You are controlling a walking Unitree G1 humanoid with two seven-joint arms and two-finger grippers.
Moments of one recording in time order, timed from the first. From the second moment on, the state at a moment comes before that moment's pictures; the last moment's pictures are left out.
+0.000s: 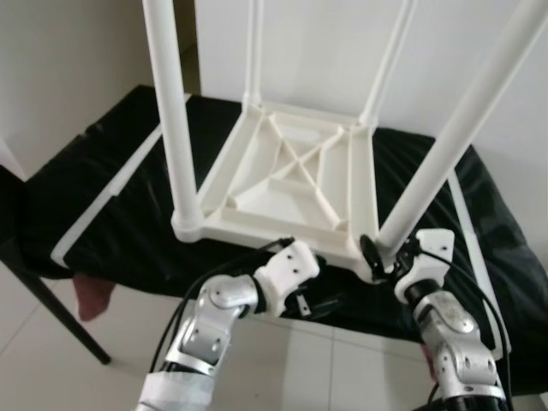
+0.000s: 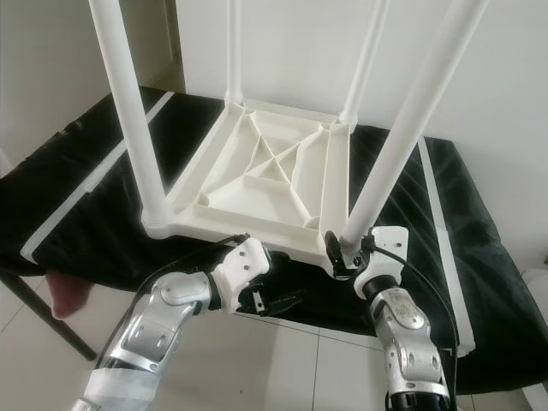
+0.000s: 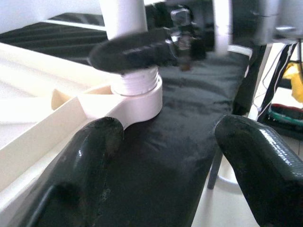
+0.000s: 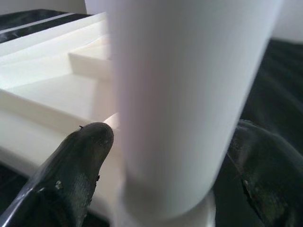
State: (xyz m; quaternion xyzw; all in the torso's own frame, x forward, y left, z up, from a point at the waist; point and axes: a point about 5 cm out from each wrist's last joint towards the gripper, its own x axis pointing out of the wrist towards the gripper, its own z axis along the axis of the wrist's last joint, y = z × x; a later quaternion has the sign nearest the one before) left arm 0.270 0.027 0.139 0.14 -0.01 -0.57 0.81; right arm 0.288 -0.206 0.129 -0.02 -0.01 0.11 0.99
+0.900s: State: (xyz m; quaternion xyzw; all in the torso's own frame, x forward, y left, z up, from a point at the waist) left arm 0.267 0.027 0.147 0.15 -0.03 -0.57 0.81; right arm 0.297 -0.204 0.126 -0.02 -0.01 0.13 0.99
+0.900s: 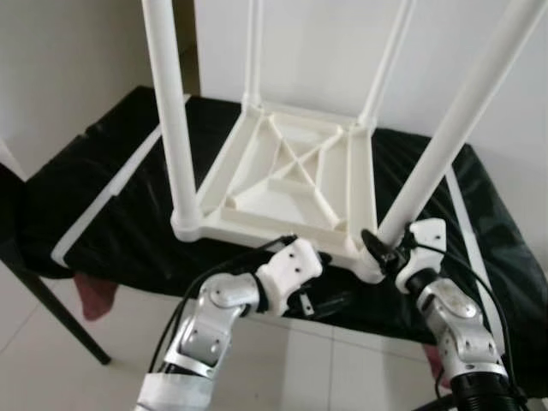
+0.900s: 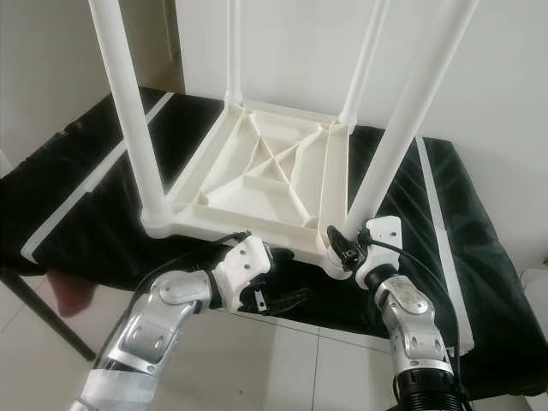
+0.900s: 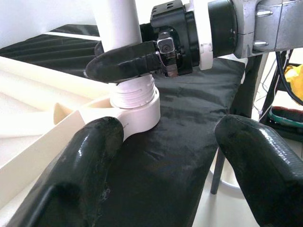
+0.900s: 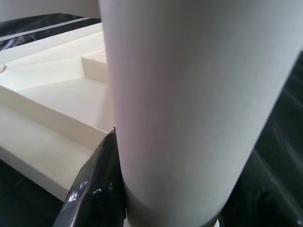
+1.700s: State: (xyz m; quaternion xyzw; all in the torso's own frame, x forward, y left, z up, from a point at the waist) left arm 0.263 0.025 0.143 0.14 -0.02 -0.57 0.81; right arm 0.281 -0.163 0.132 0.02 0.00 -0.09 1.00
